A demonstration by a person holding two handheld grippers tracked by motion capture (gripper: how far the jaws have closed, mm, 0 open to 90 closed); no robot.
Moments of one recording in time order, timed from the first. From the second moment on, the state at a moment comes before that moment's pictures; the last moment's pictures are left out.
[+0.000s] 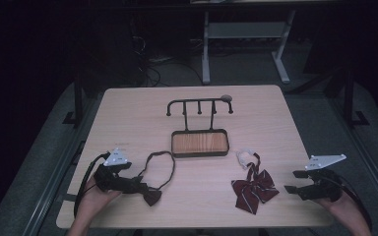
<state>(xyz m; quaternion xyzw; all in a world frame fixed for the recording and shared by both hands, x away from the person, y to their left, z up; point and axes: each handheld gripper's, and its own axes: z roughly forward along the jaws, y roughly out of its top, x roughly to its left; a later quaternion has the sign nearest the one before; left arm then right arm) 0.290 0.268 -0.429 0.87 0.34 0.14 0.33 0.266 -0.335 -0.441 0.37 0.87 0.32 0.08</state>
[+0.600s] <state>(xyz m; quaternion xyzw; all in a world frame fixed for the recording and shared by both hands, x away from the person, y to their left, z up) 0.287 0.264 -0.427 0.88 0.32 0.14 0.33 0.269 -0.318 -0.432 0.36 0.87 0.32 0.07</state>
